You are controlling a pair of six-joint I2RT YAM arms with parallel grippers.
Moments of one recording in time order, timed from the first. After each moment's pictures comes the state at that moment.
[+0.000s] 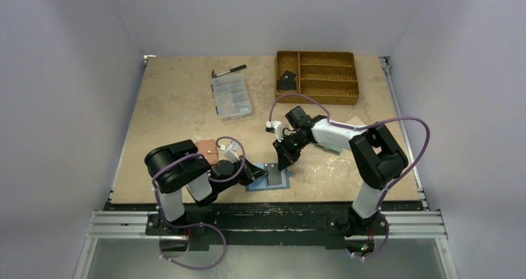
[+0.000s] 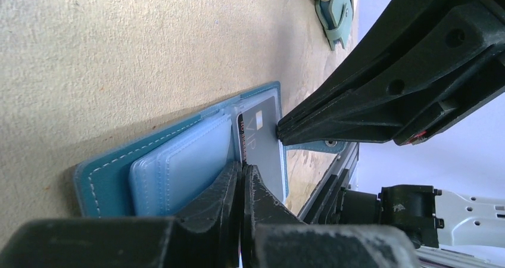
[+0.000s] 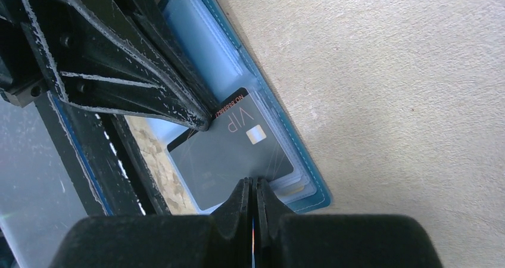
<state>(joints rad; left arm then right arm) -0.90 1.83 0.17 1.31 0.01 -1.22 0.59 1.76 1.01 -0.51 -0.65 -0.22</state>
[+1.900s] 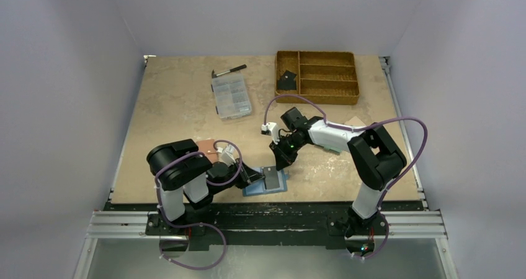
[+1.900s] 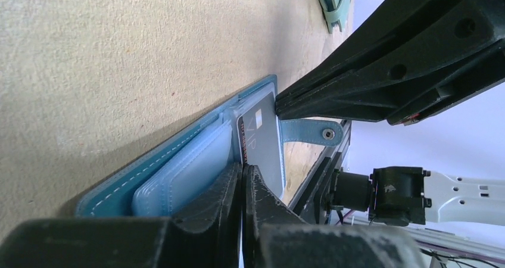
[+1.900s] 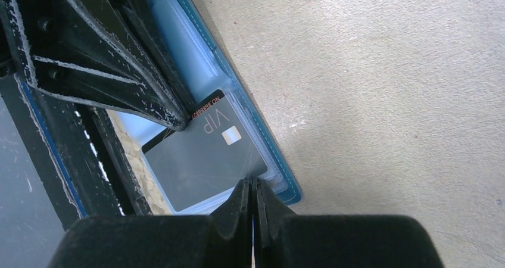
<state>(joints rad) -0.86 1.86 0.11 1.39 0.09 -1.23 0.64 1.77 1.02 -0.50 -0.59 -0.28</state>
